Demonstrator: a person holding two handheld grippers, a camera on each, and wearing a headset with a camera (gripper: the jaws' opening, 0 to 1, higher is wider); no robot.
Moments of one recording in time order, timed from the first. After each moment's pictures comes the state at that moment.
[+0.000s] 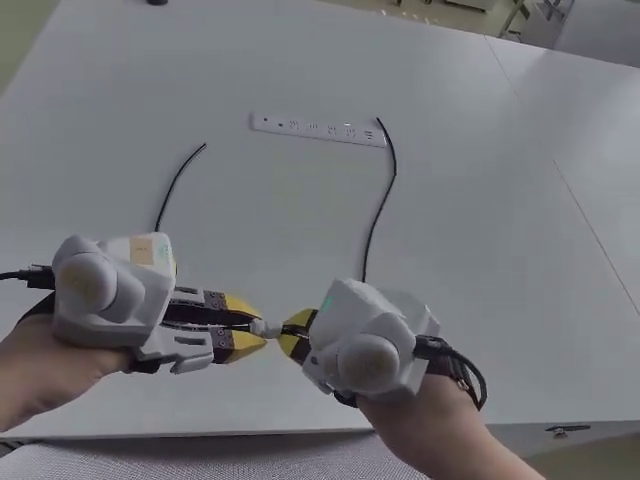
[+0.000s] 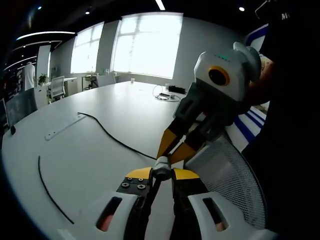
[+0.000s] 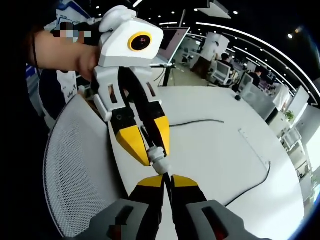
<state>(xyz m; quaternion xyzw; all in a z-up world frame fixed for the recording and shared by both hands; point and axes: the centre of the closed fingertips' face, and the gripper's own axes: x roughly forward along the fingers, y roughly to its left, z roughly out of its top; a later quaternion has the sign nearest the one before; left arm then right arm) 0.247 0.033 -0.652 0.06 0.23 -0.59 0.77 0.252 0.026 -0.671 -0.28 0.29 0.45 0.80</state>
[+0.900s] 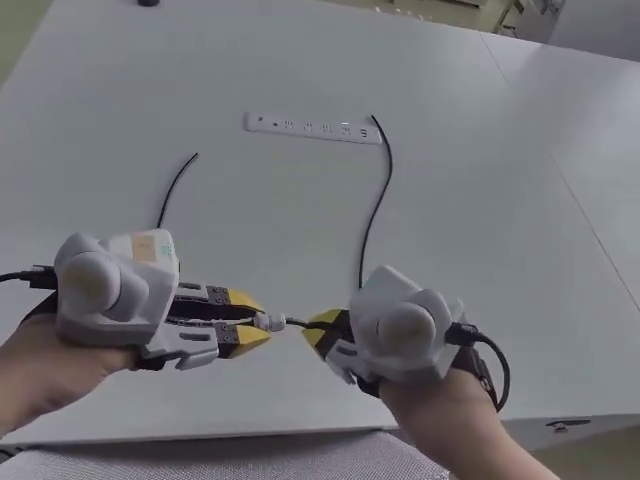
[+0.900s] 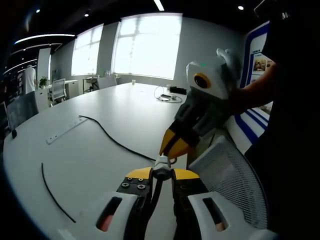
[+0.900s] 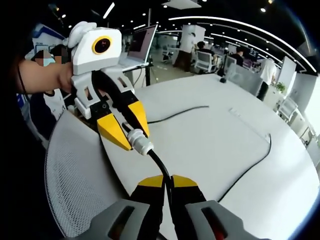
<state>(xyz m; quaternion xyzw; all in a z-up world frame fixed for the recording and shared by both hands) 0.255 0.029 -0.647 0.07 0.22 -0.58 0.78 0.266 -0.007 -0.682 -0.19 0.33 0.41 0.83</state>
